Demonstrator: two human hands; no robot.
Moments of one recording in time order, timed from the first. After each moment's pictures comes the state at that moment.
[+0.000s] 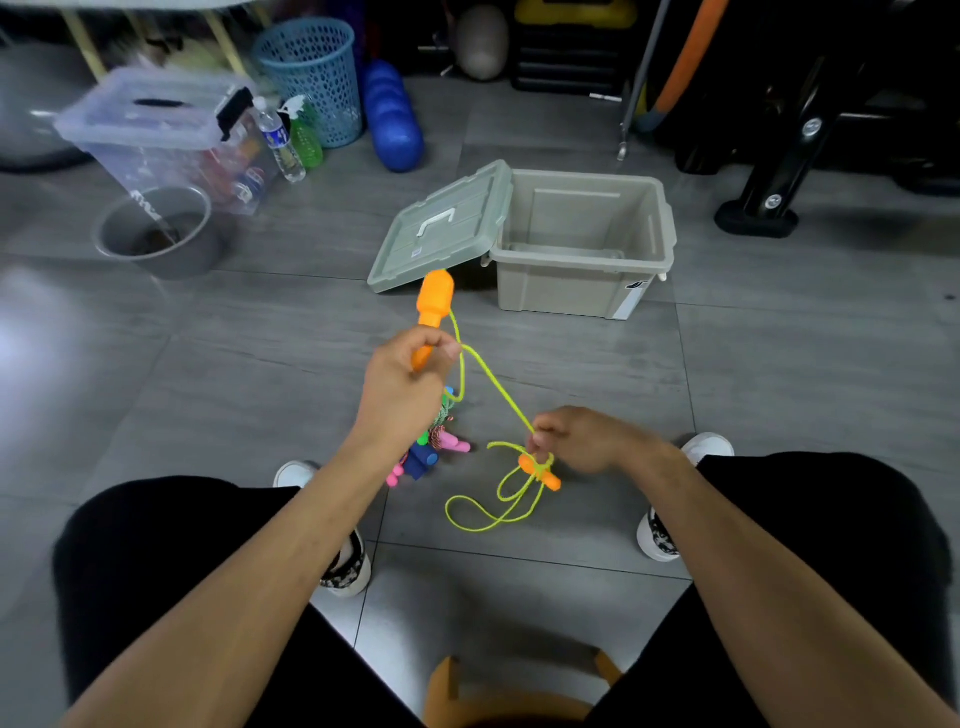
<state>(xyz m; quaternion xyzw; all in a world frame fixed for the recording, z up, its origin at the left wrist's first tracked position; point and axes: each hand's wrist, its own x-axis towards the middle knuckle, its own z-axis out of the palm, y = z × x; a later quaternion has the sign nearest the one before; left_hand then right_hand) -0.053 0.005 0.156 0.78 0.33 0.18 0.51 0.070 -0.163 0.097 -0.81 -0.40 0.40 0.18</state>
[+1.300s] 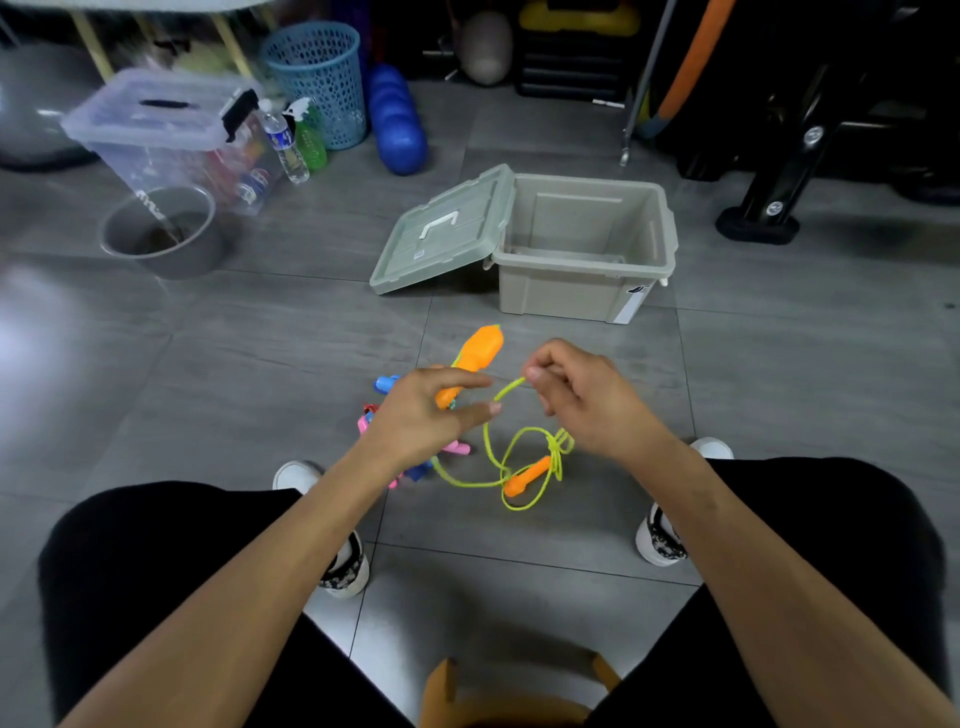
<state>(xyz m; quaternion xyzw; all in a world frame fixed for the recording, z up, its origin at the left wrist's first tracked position) -0.064 -0.004 0.153 0.81 0.26 0.03 0.52 0.055 -0.155 0.151 -0.79 -0.40 0.18 0.43</state>
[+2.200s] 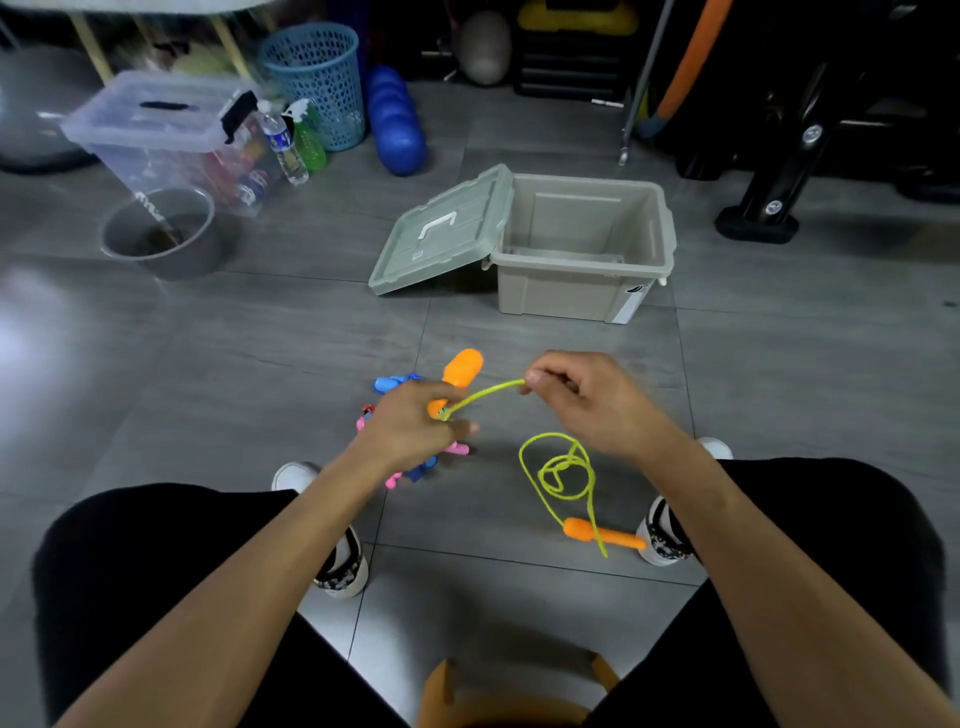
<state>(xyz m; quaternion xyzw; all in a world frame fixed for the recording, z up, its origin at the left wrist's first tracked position) -0.066 0.009 0.139 0.83 0.30 -0.07 0.46 0.060 -0.158 0.159 -0.79 -0.42 0.18 0.40</state>
